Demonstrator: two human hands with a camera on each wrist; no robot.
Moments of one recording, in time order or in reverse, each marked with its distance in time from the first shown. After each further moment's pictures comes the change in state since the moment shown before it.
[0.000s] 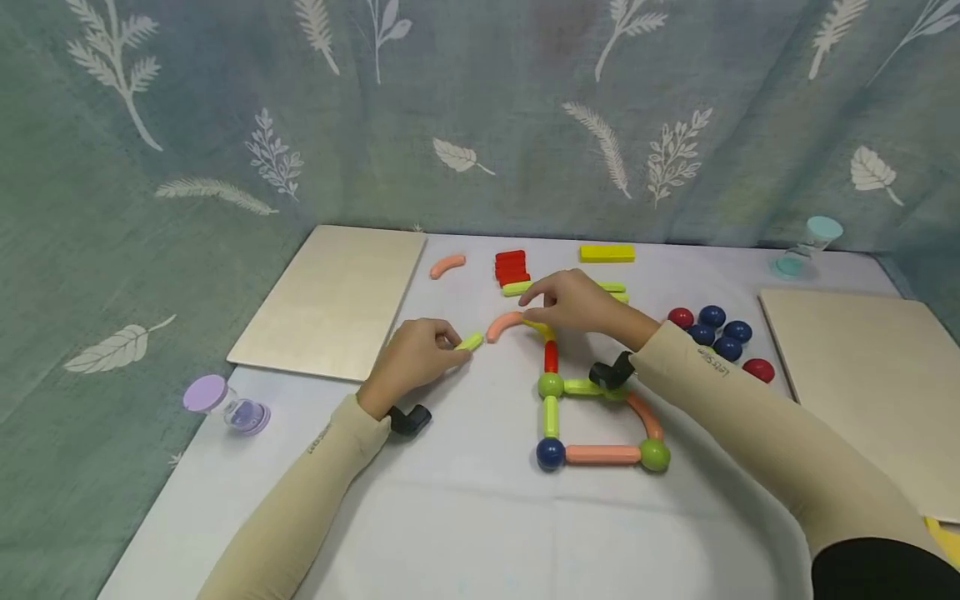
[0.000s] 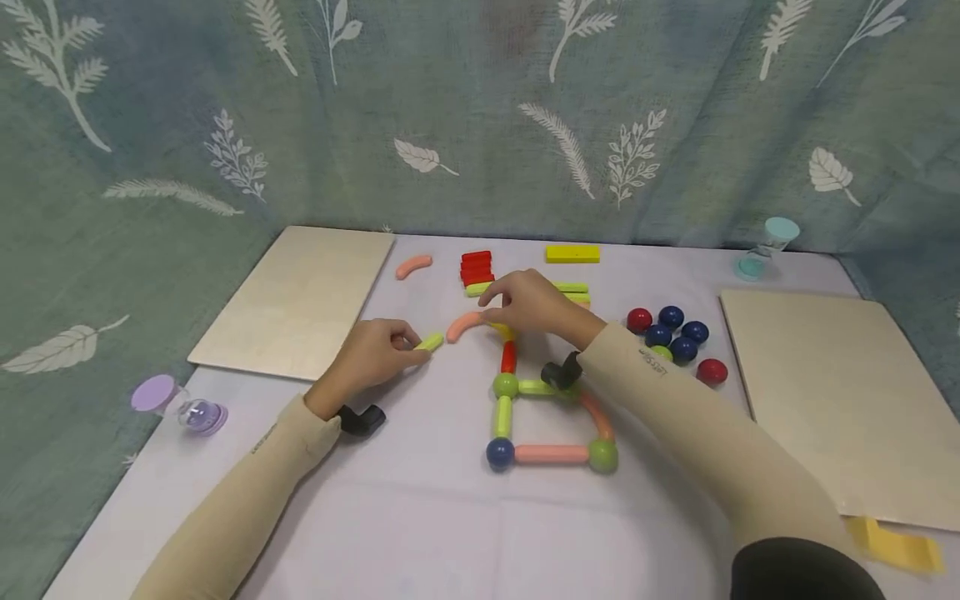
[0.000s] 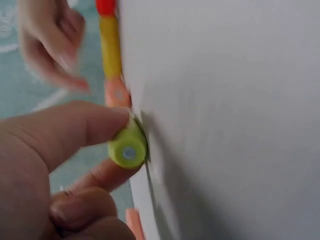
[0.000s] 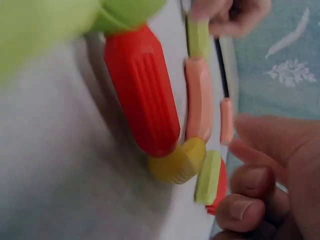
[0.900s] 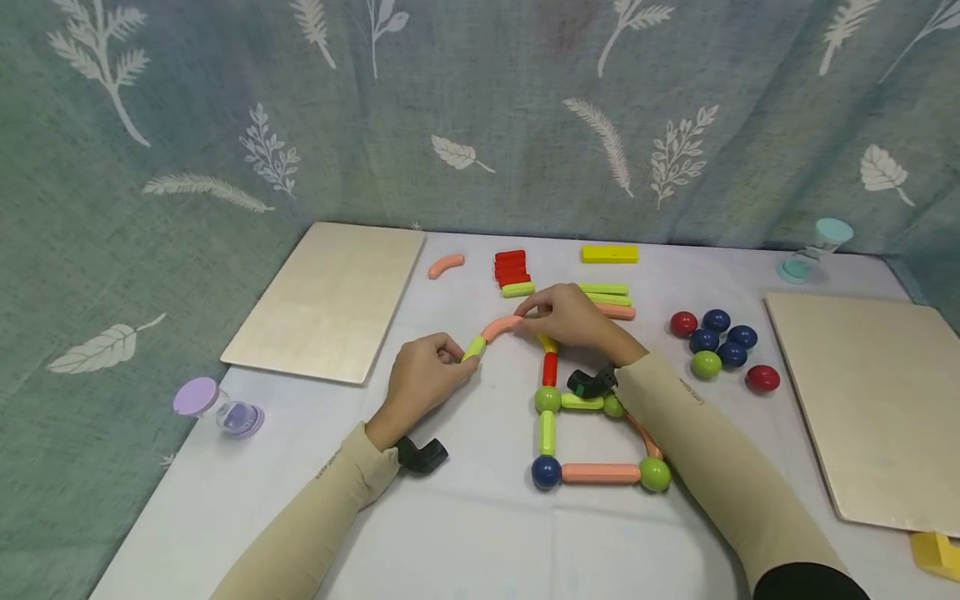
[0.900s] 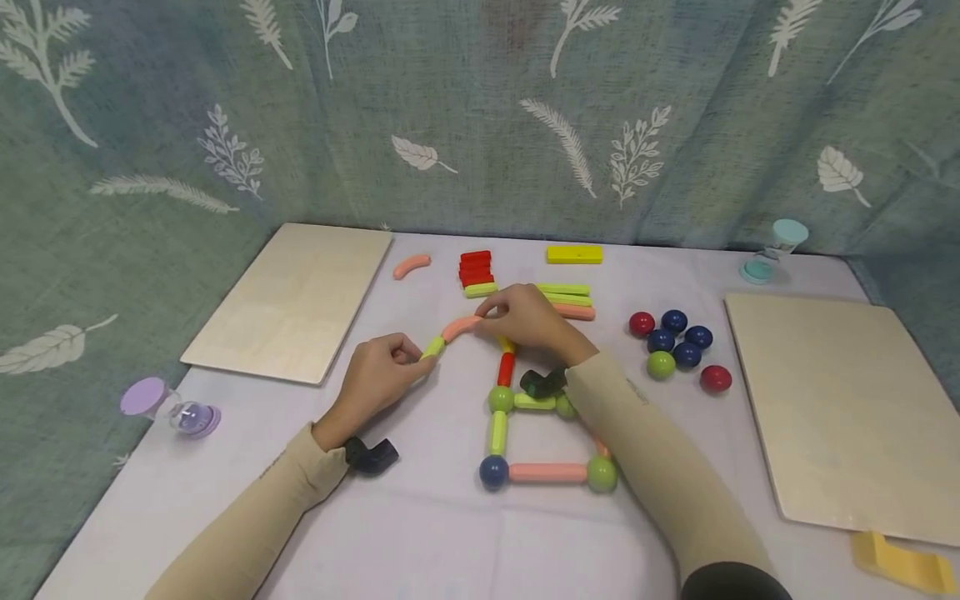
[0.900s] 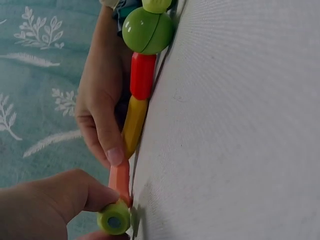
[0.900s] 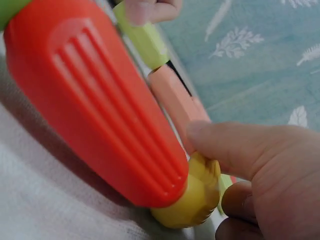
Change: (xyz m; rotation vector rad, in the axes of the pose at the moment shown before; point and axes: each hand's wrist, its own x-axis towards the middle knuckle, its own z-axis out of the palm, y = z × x) left_hand -0.021 0.010 0.028 -0.051 0.226 -0.024; right_hand 0.007 0.026 0.035 0.213 0.098 0.008
